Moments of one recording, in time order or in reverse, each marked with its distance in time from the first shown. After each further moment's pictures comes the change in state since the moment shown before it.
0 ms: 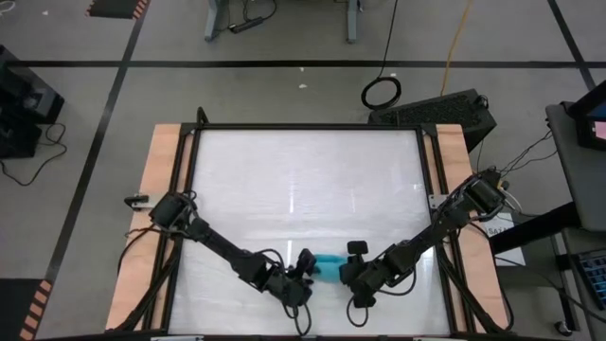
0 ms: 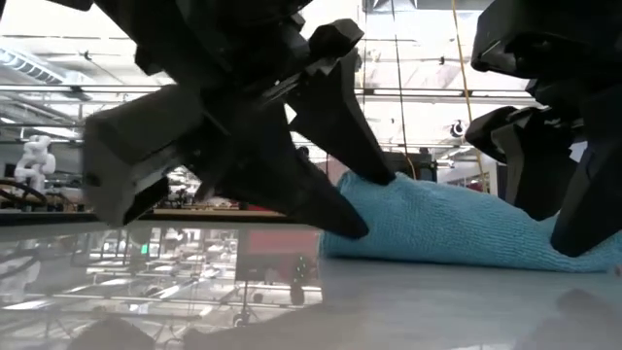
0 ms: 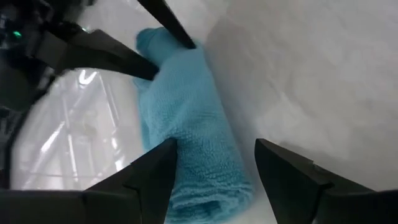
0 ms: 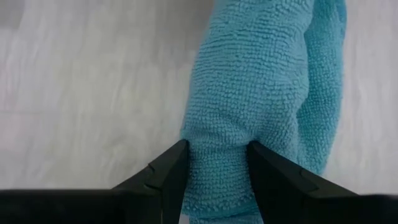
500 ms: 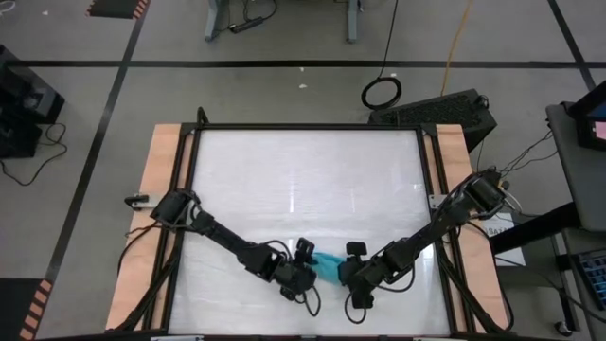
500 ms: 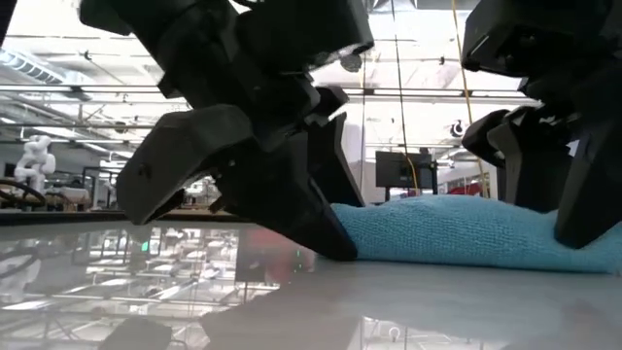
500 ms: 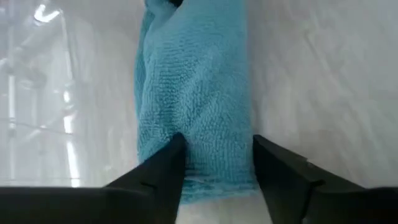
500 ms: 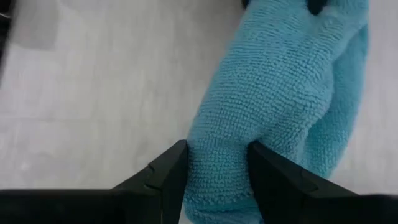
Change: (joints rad) left arm 0.081 0.016 0.005 -0.125 0.103 -0.284; right arm -0.024 -0.015 -0.003 0.035 -0.085 0.035
